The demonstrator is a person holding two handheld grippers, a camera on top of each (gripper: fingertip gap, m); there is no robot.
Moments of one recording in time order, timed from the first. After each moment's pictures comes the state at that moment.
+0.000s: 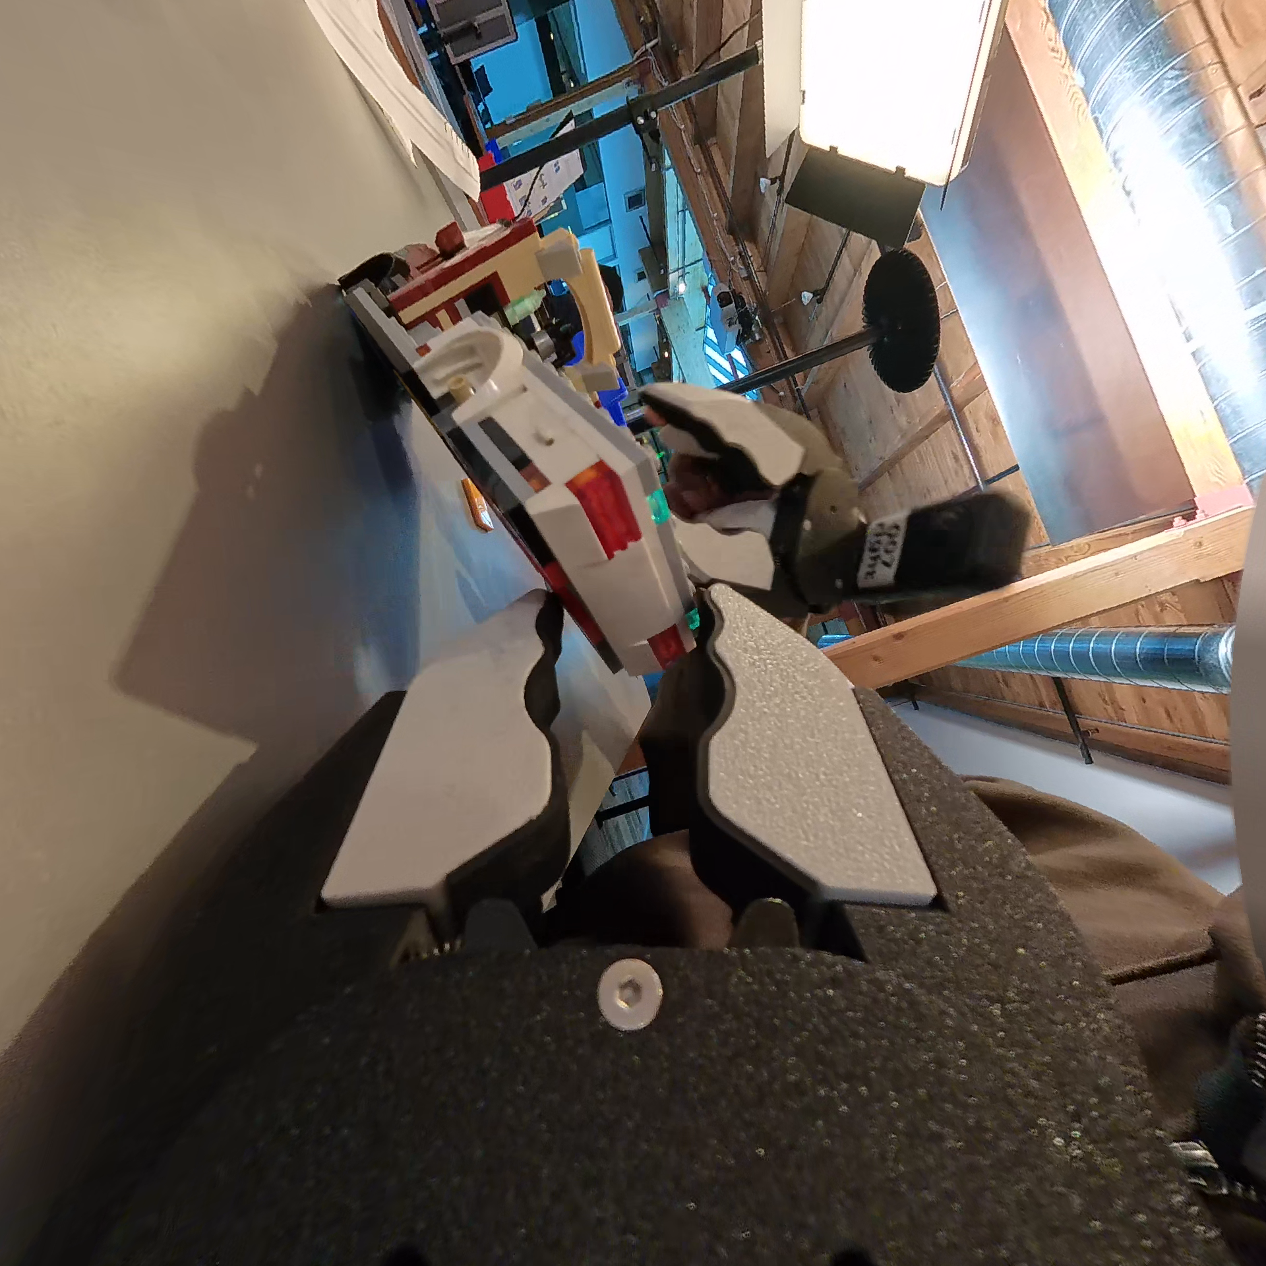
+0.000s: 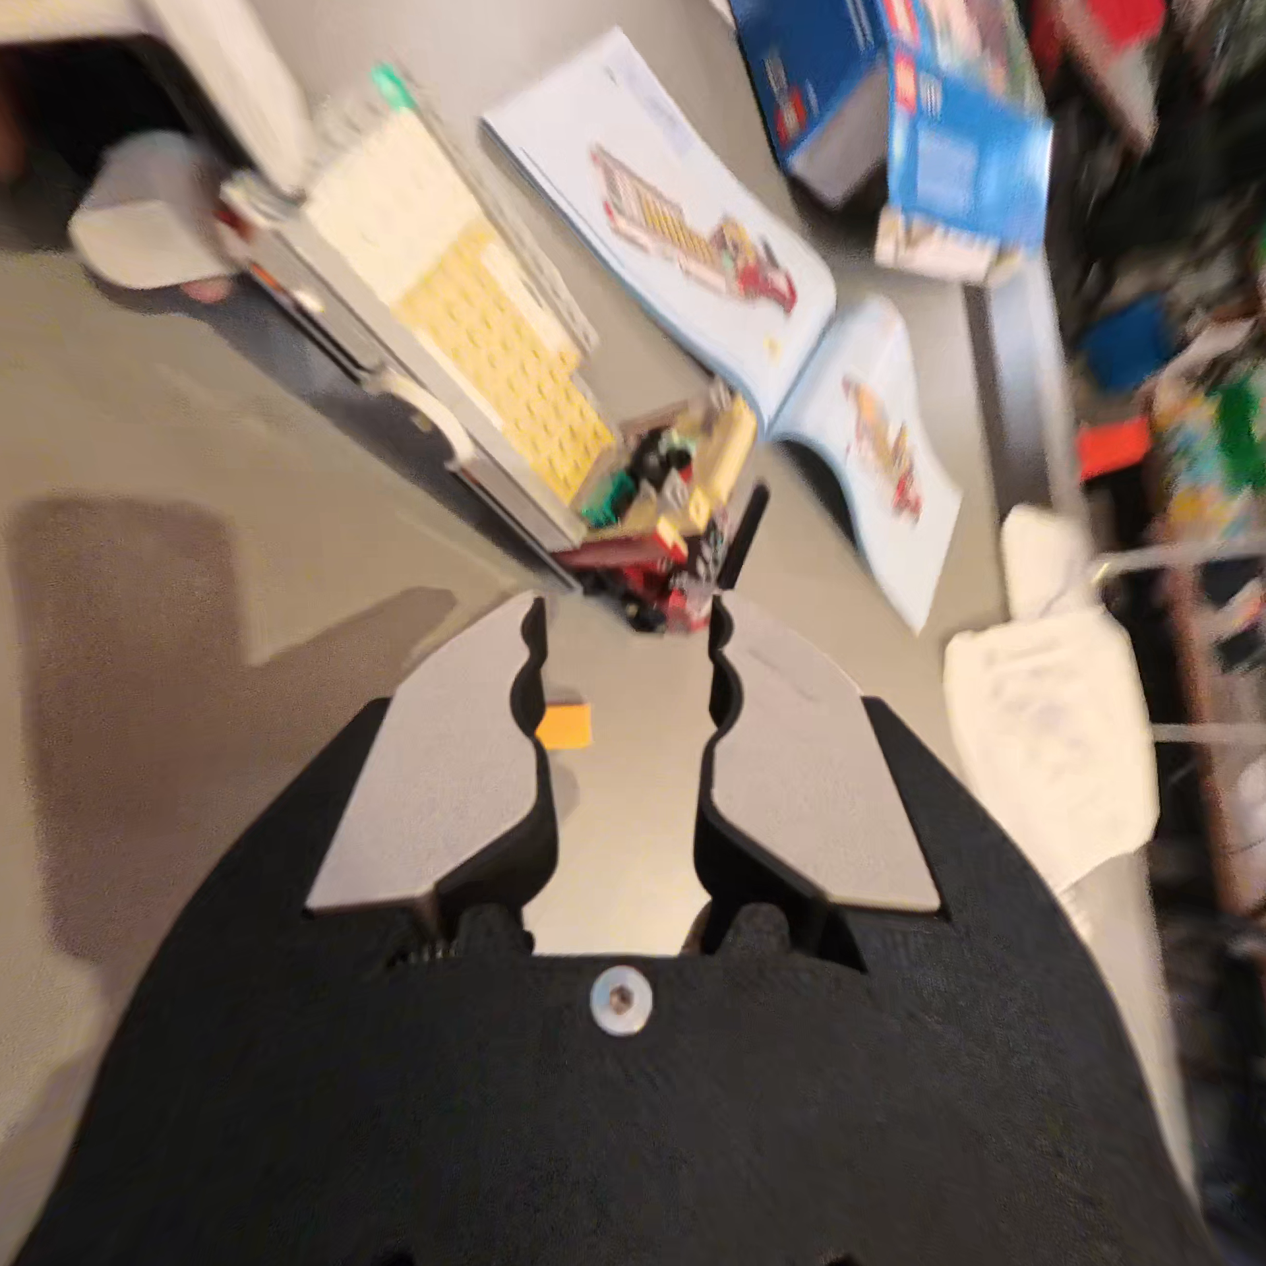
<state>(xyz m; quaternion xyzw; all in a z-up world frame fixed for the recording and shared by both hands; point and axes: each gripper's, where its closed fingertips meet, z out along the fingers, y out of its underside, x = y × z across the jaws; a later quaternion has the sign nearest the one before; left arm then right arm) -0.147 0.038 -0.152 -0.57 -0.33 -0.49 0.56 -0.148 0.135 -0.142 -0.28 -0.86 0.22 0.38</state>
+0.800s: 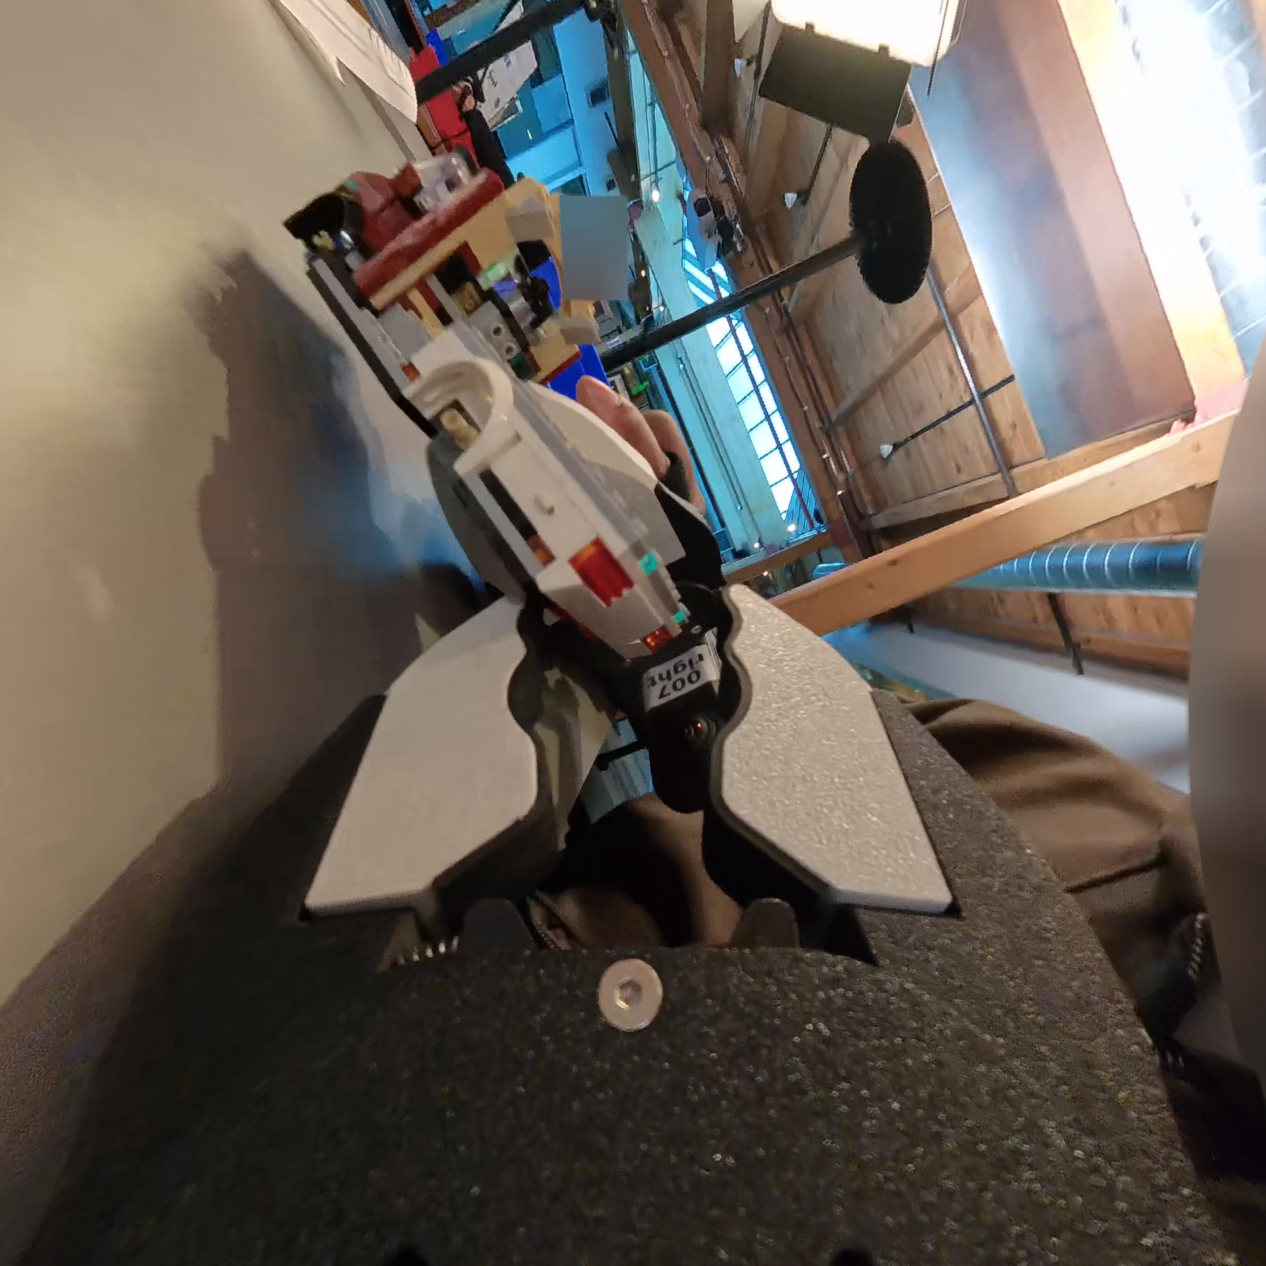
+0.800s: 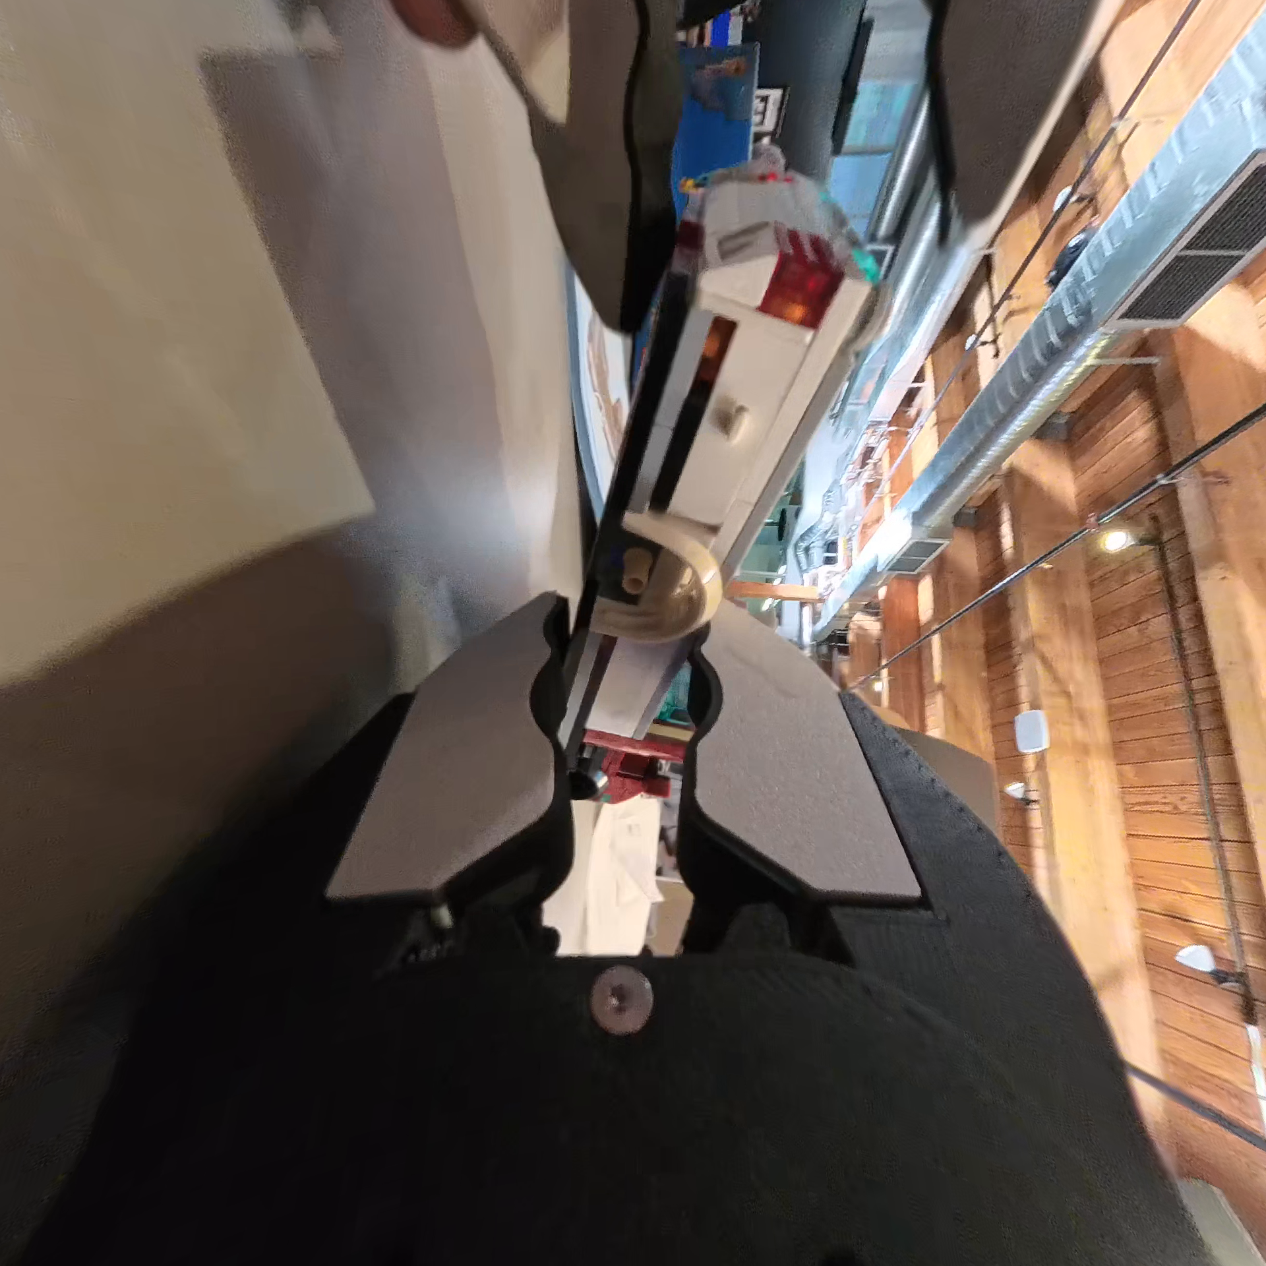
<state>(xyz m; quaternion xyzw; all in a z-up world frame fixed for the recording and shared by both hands) -0.140 0.031 -0.145 -0.60 -0.28 -0.50 0.55 -0.181 0.090 -0.171 0.04 -0.75 0.04 0.66</state>
